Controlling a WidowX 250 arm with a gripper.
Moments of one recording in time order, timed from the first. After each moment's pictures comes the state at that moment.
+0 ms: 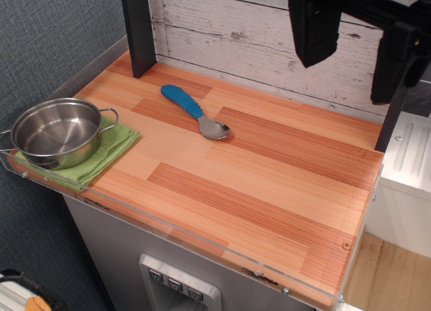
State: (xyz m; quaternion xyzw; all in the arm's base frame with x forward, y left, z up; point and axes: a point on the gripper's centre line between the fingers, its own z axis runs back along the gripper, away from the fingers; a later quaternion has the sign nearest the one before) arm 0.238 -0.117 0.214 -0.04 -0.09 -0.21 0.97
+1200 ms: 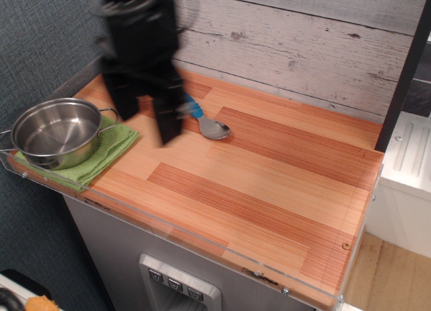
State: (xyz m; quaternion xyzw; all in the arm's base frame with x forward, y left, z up) arm 0.219 0.061 0.117 0.01 -0.05 -0.09 0.99
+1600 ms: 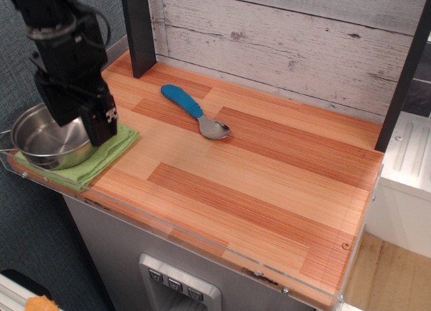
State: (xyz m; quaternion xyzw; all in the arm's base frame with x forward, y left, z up) arm 0.222 0.129 0.080 0.02 -0.04 -0.08 1.00
